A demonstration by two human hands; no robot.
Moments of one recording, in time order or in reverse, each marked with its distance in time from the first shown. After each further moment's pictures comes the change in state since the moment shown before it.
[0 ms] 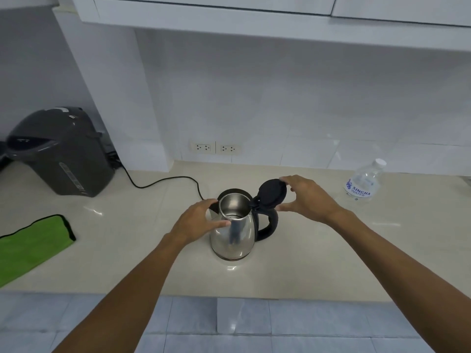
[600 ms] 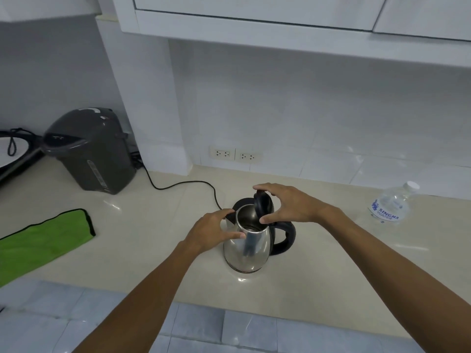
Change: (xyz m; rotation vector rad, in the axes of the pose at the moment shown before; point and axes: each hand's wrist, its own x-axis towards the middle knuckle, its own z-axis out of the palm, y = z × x) left_hand 0.006 -0.014 0.001 -0.022 -0.031 -0.047; right_hand 0.059 -0.054 0.010 0.066 -0.287 -0.277
